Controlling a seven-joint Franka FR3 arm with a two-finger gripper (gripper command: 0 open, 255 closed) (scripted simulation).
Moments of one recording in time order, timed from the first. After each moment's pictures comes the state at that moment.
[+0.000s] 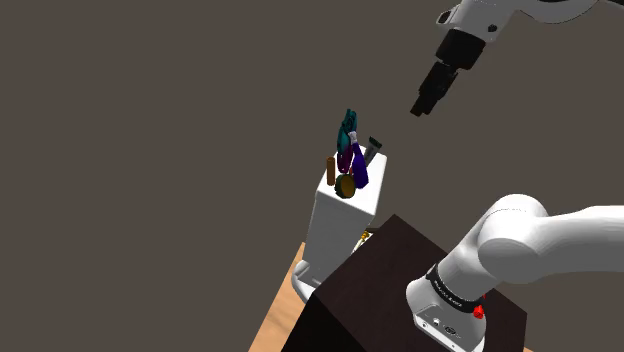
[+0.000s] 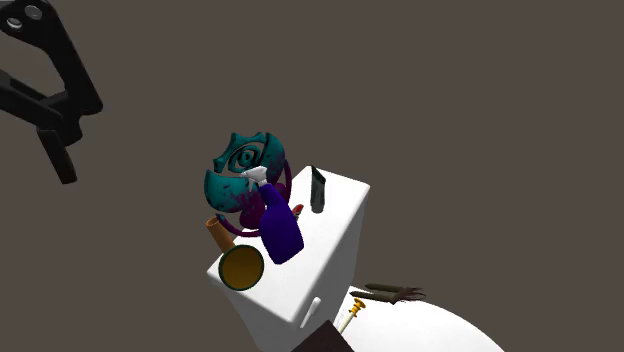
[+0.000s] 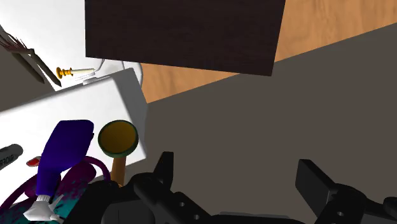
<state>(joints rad) 0.00 -0.82 -0.05 -2.30 0.12 1.49 -0.09</state>
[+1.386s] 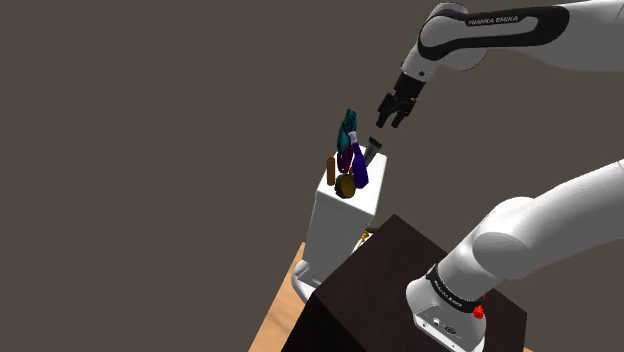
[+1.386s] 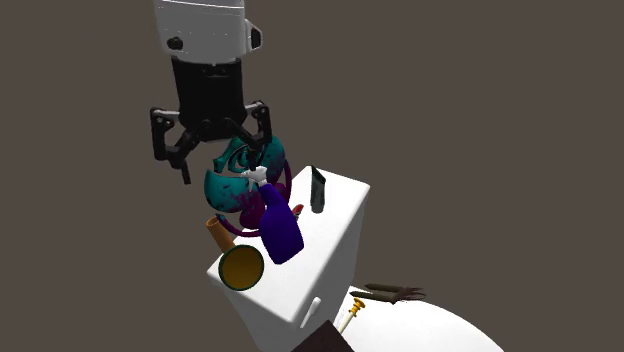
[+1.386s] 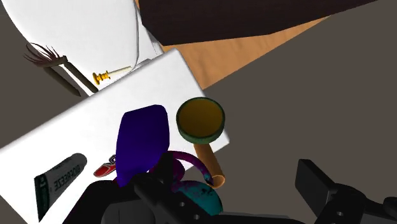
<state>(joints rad) -0.12 -0.35 -0.28 -2.28 0.02 1.90 -0.23</state>
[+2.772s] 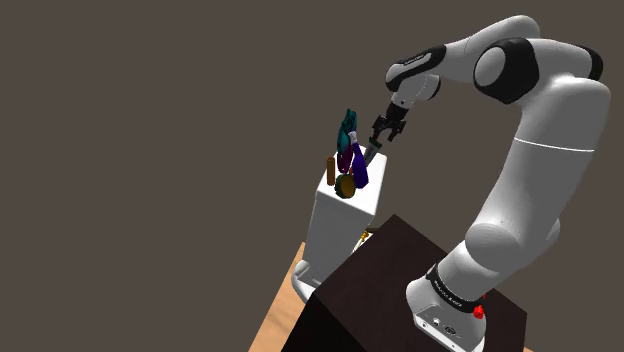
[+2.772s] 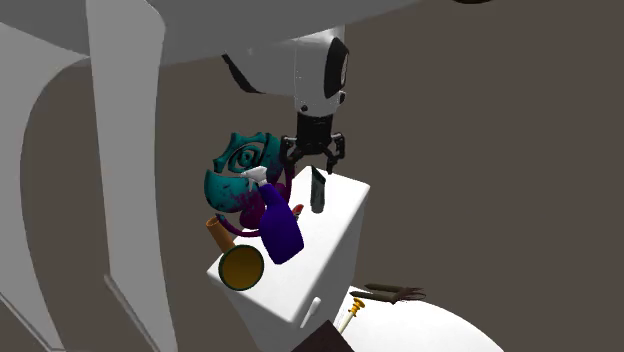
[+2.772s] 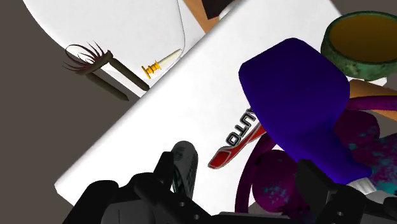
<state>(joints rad) -0.30 0.36 -0.44 -1.86 0.25 2.11 -0.45</state>
